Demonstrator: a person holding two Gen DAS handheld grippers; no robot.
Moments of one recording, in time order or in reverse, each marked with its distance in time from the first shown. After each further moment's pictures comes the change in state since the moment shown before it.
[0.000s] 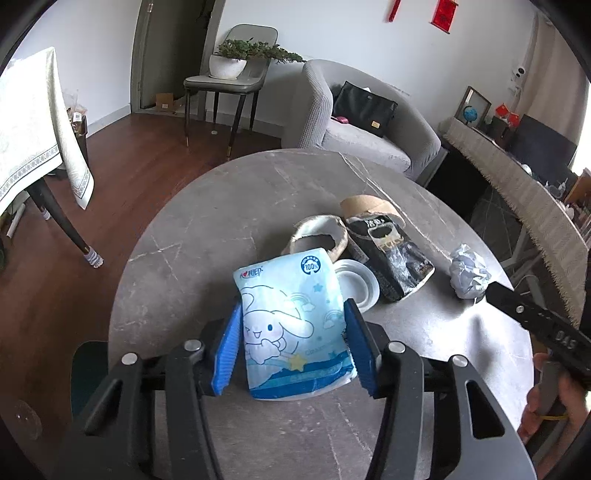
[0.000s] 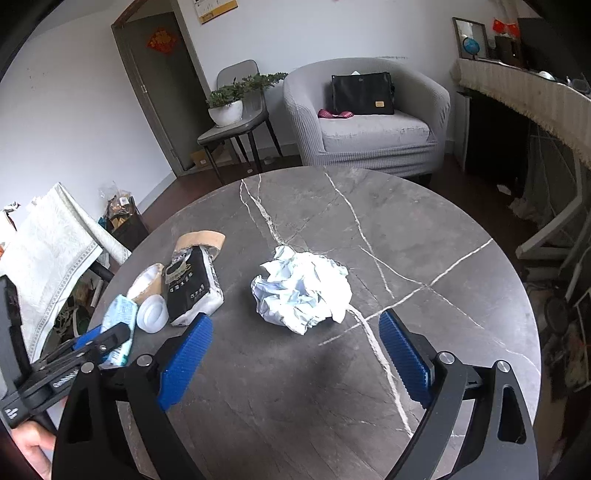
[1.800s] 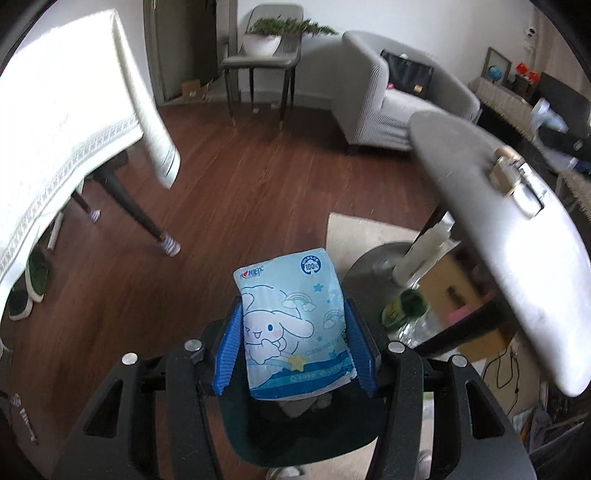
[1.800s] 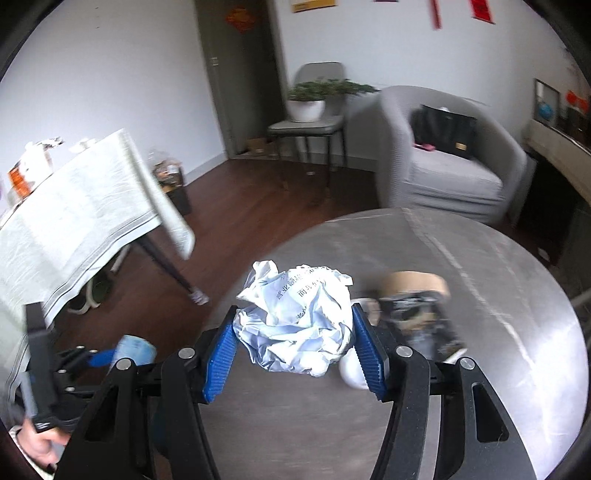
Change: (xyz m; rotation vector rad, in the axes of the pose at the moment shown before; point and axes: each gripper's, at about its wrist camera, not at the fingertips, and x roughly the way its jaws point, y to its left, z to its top) left arm -0.035 0.204 -0.035 0.124 0.128 0.150; right arm 0.017 0.218 0.003 -0.249 -0.014 0.106
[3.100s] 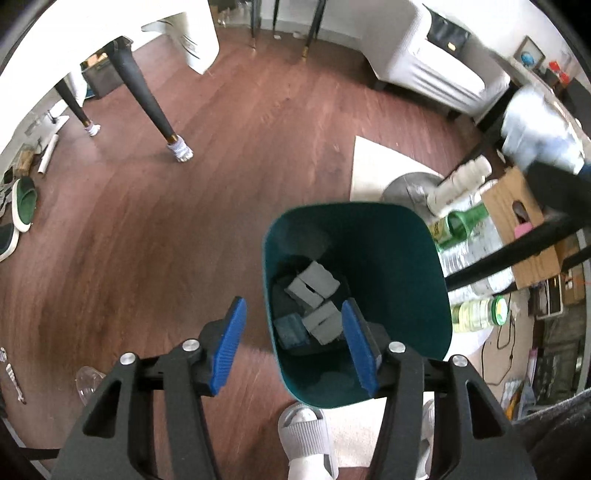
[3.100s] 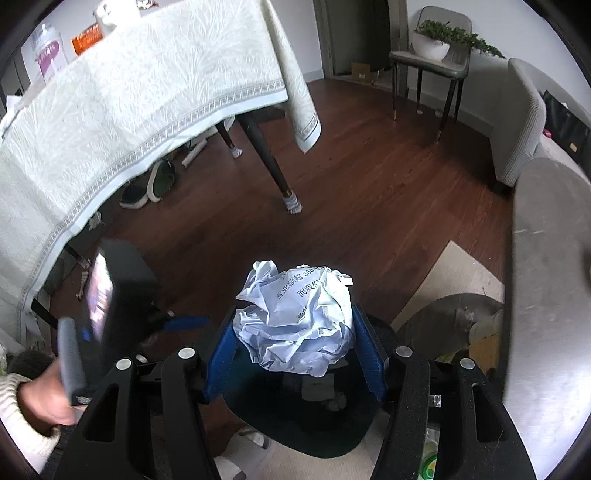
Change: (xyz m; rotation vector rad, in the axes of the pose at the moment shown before) left arm 0.042 0.087 -0.079 -0.104 0.235 -0.046; right arm 0.102 0.173 -0.078 -0.230 0.318 0.208
